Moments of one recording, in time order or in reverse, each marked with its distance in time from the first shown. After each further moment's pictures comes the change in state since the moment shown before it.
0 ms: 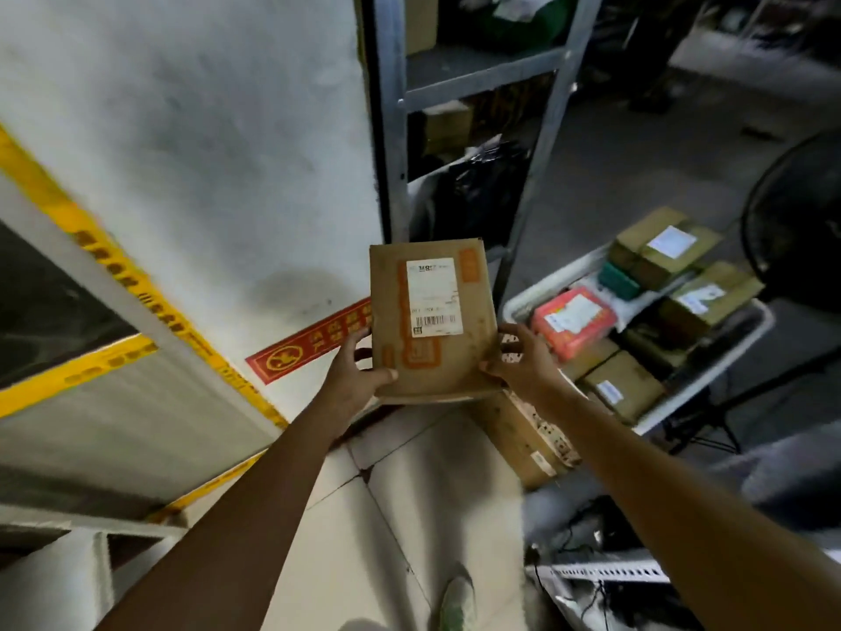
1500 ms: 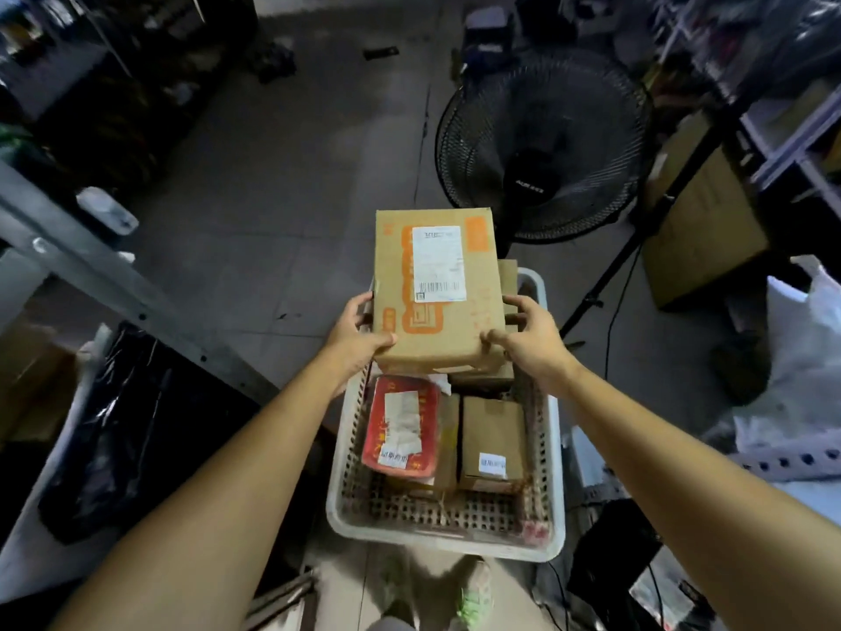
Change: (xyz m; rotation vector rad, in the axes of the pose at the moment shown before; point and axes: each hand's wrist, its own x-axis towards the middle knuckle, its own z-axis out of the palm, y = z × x) left_hand 0.374 0.197 0.496 0.522 -0.776 0.080; right_hand 0.232 0.081 -0.379 0.317 0.860 0.343
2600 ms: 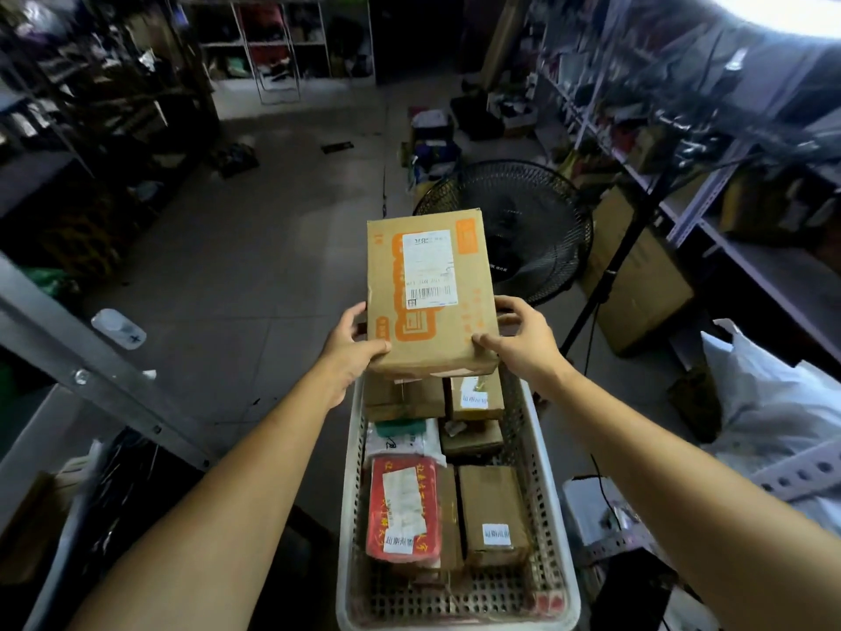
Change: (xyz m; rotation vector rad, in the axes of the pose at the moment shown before) left_hand 0.053 0.081 -0.037 -0.070 -0.124 0.113; right_hand 0.005 -0.101 -0.013 -0.147 0.225 -0.207
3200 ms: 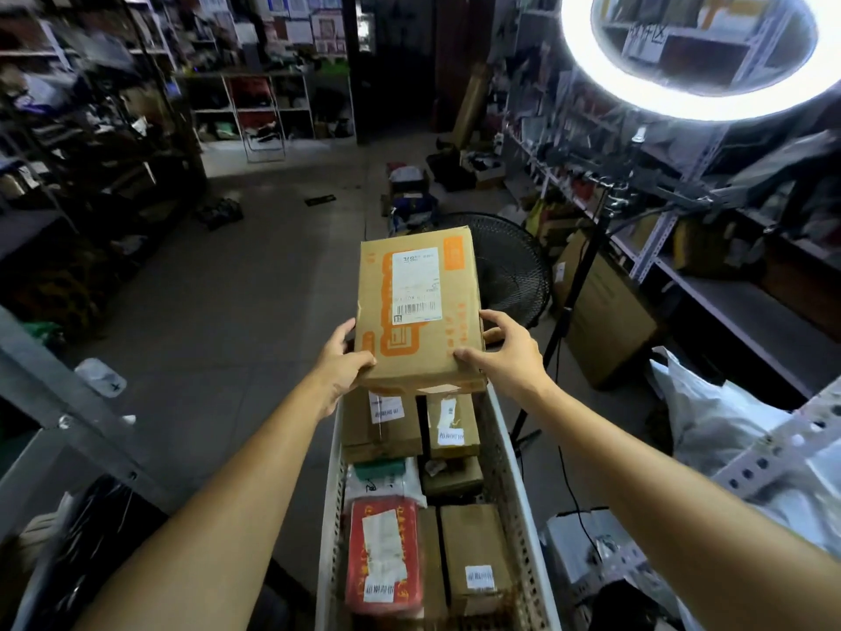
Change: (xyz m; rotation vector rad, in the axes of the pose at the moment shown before) left_hand -0.010 0.044 0.023 -0.033 -0.047 0.066; right_hand -0.019 -0.031 -0.042 -0.045 0.097 -0.084
